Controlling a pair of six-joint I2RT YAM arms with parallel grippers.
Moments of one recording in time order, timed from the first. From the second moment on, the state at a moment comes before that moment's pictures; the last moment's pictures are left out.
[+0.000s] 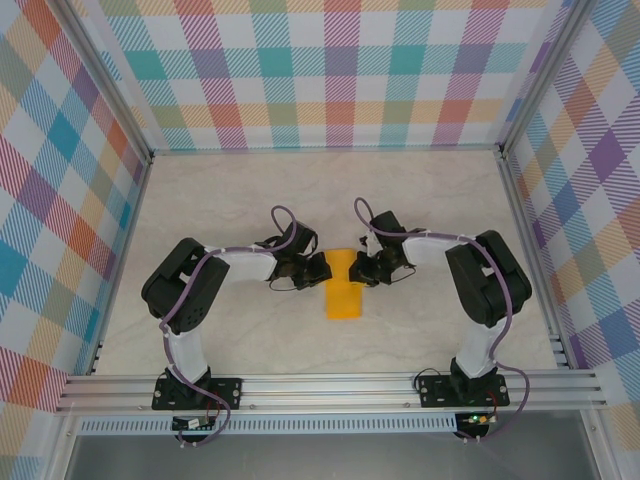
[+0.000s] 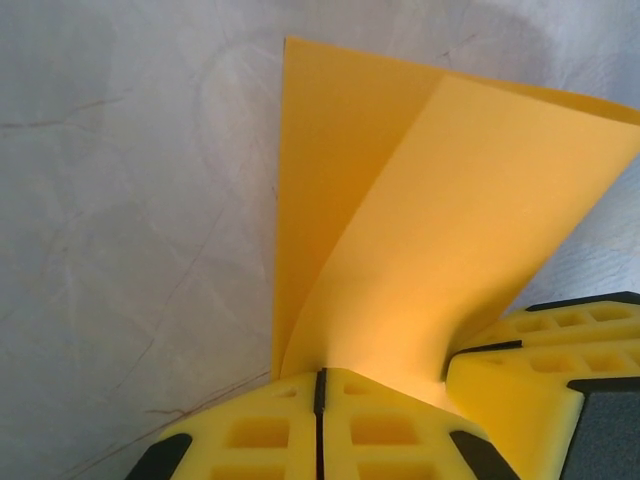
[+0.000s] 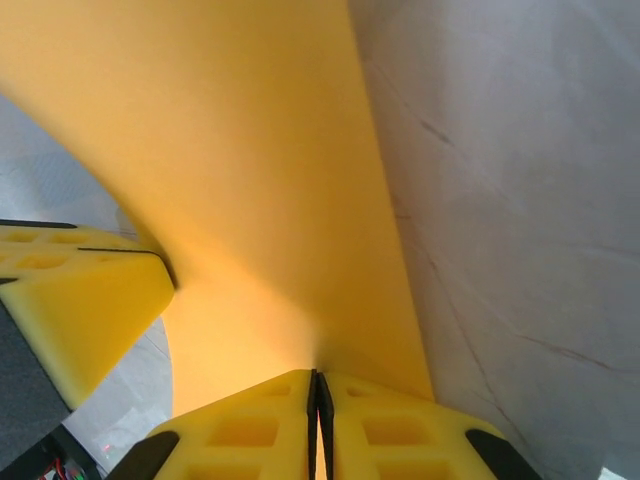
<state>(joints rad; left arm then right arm) -0.64 1.86 0.96 -0.10 0.37 -0.91 0.47 1.81 0.95 -0.38 -0.56 0.57</state>
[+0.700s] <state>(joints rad) -0.64 1.86 0.95 -0.08 0.37 -0.91 0.49 1.85 0.97 -0.26 -0.57 0.64</state>
